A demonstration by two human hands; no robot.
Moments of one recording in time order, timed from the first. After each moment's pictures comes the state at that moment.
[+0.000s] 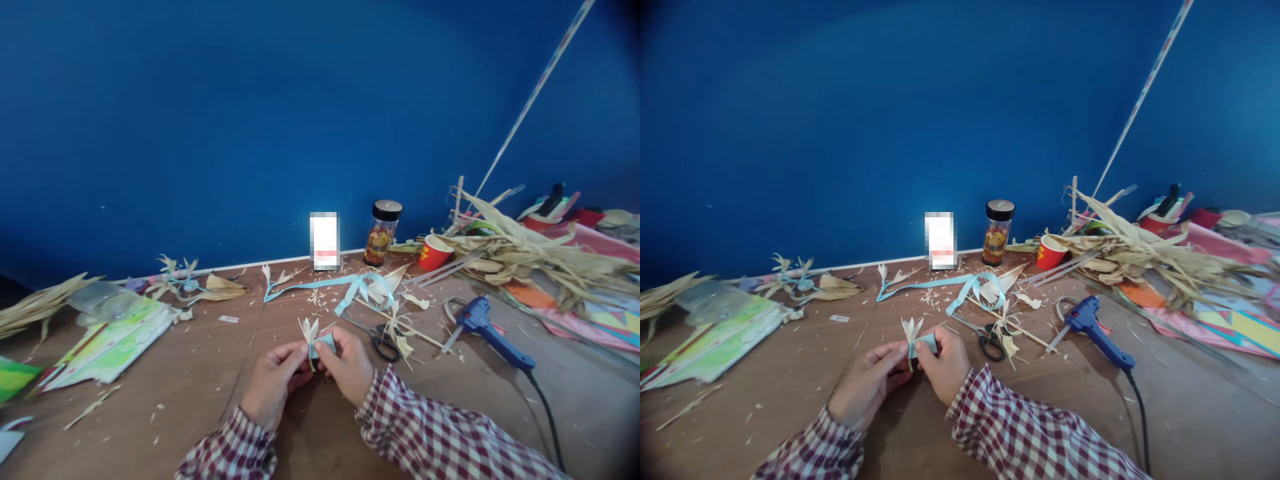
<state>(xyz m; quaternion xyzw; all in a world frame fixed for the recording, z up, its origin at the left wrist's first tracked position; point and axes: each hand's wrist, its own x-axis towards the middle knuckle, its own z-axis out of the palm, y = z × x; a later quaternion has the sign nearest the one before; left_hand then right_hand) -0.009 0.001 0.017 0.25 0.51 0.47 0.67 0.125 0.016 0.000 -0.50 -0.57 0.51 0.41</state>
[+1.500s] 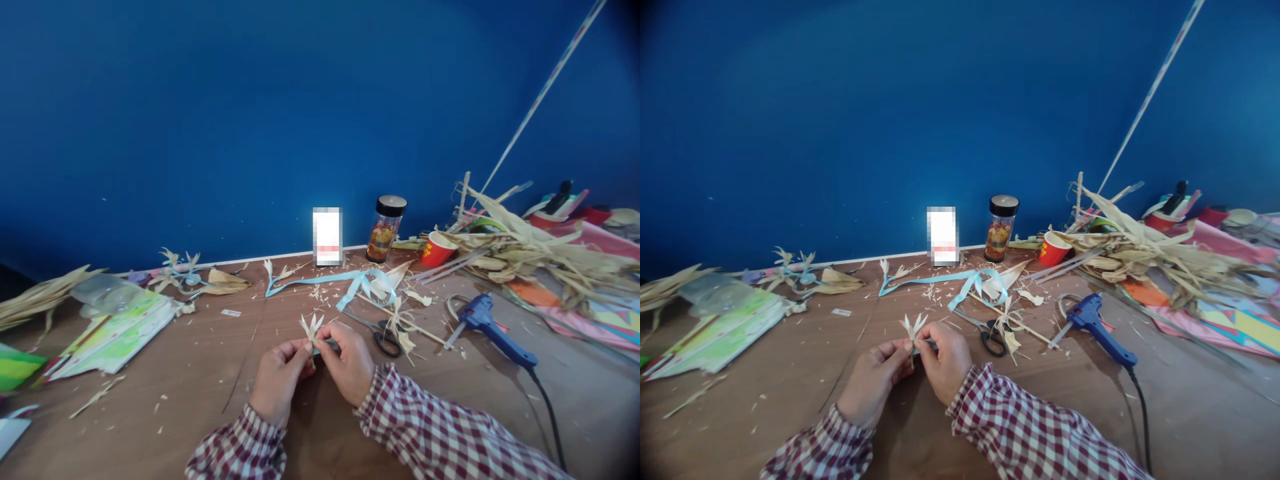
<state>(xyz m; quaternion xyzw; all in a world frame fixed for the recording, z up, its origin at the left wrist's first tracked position) -0.003 0.000 0.005 0.29 0.55 0.48 0.62 0.126 0.013 0.010 -0.47 -0.71 0.30 0.42</state>
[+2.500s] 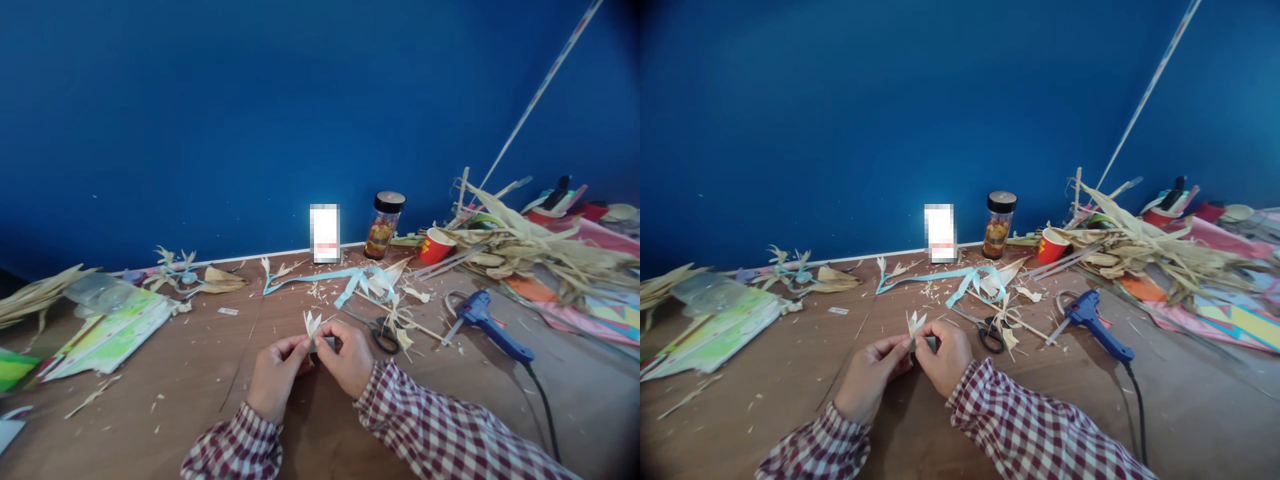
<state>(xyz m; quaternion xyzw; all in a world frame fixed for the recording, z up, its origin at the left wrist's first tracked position) -0.007 0.000 0.003 0.33 0.57 0.47 0.59 0.128 0.015 0.009 -0.52 -0.68 0.33 0.40</state>
